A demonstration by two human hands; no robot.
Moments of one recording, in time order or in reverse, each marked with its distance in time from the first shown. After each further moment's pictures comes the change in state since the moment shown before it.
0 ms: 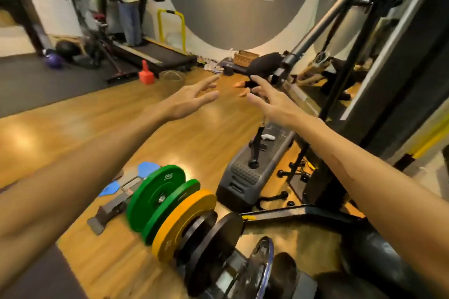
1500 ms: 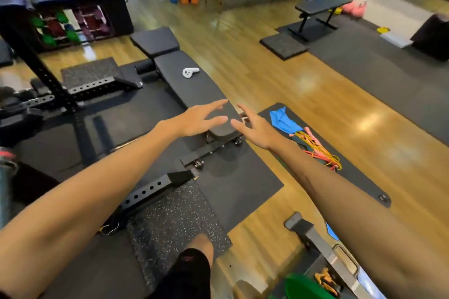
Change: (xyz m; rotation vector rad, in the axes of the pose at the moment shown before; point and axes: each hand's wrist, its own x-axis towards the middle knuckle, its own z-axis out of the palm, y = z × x) left_hand -0.583 -0.218 -0.099 0.010 1.009 -1.432; right_hand 0.061 -0.452 0.647 0.134 -1.455 -1.180
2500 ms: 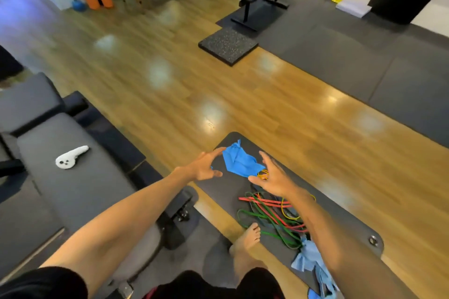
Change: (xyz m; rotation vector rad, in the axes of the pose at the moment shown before) left_hand 0.760 -0.009 0.077 0.117 -0.350 -0.107; right_hand 0.348 0.463 -0.402 0.076 0.070 0.489
